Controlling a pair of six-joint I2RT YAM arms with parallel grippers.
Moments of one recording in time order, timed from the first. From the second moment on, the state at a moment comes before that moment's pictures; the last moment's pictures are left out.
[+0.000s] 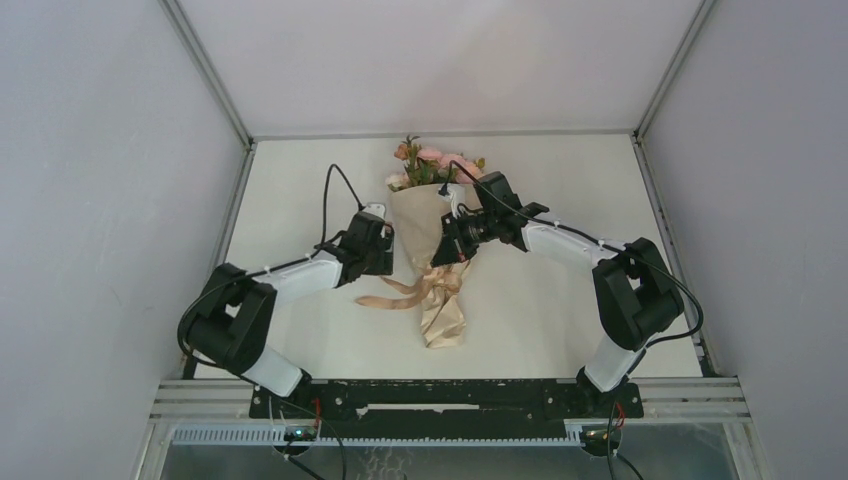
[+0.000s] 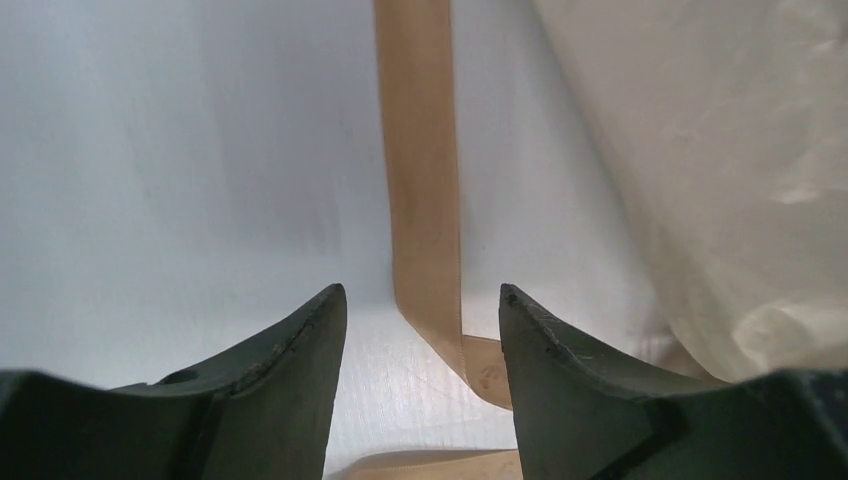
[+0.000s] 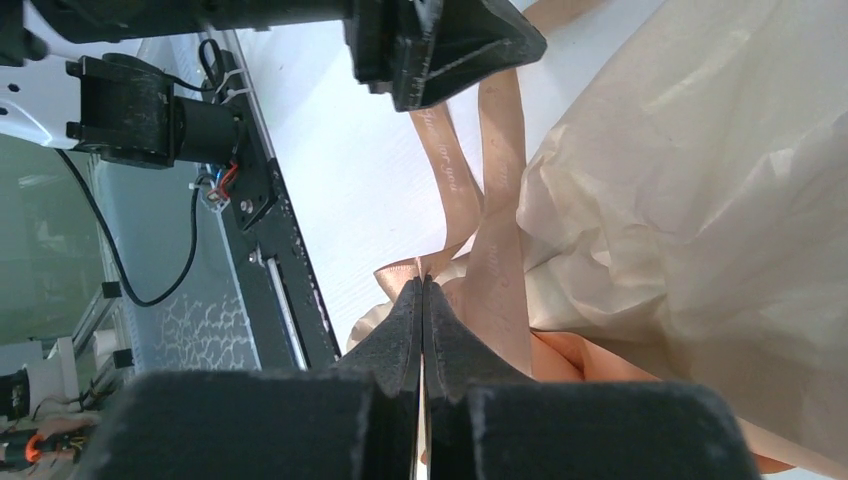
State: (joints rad) left arm -0.52 1.51 0.77 -0.12 -0.21 -0.33; right arm 0.56 1.69 1.14 -0.28 -0.82 0.15
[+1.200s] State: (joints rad) left arm -0.80 1.10 0.57 0.33 0.64 0.00; right arm 0.54 1.74 1.14 -0.16 -0.83 0.27
